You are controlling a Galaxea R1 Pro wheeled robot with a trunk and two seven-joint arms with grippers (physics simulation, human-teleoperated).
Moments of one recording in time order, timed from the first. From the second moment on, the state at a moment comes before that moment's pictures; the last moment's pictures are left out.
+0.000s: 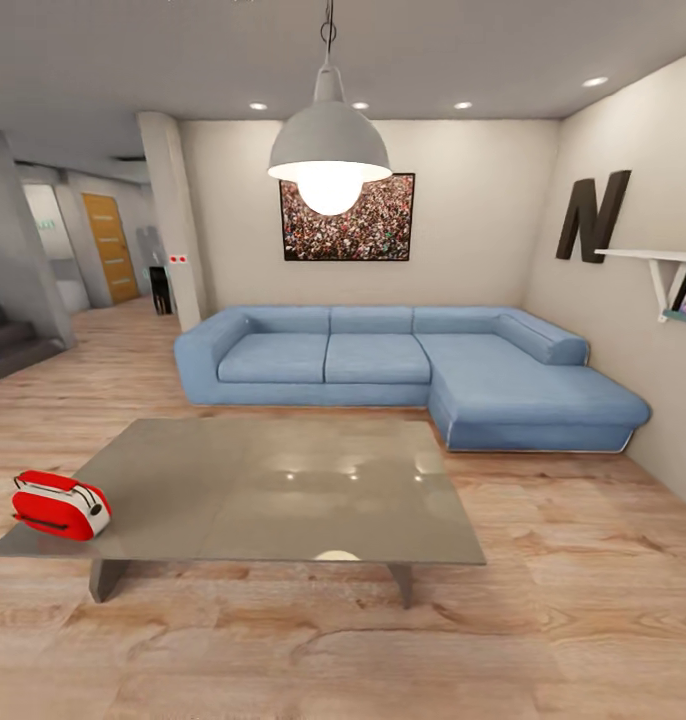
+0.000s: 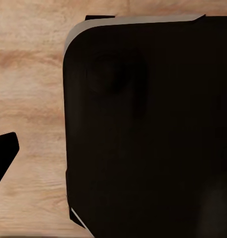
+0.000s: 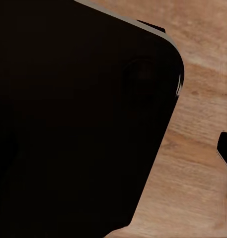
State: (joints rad) left arm 0.00 0.00 0.01 -0.03 0.01 -0.06 0.00; right arm 0.00 0.01 0.40 -0.02 -0.11 -0.06 0.00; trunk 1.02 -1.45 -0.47
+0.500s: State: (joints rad) left arm 0.00 0.00 0.01 -0.03 0.01 -0.06 0.00; right arm 0.00 0.01 0.40 -0.02 -0.11 -0.06 0.00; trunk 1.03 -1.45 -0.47
